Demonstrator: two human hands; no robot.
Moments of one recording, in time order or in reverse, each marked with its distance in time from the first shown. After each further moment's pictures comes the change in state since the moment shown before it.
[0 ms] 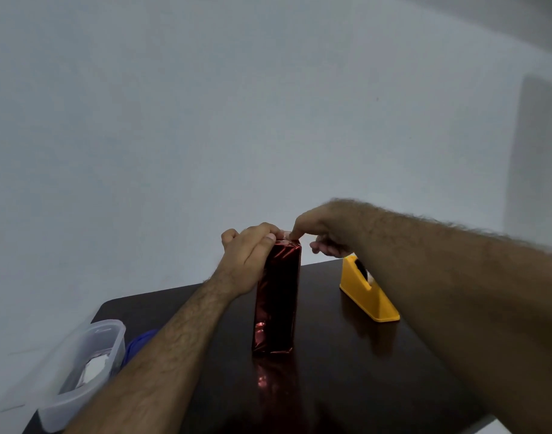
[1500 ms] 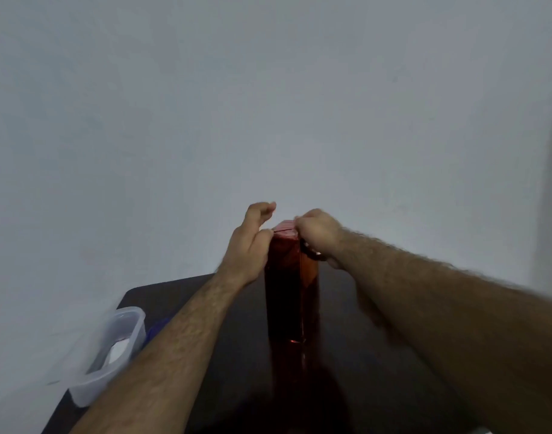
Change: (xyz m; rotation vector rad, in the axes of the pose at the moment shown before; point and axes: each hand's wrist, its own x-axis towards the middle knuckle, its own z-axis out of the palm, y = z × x) left_hand -0.004 0.005 -0.002 -0.279 0.096 -0.104; right_hand 0.040 0.021 0.057 0.405 0.181 -0.493
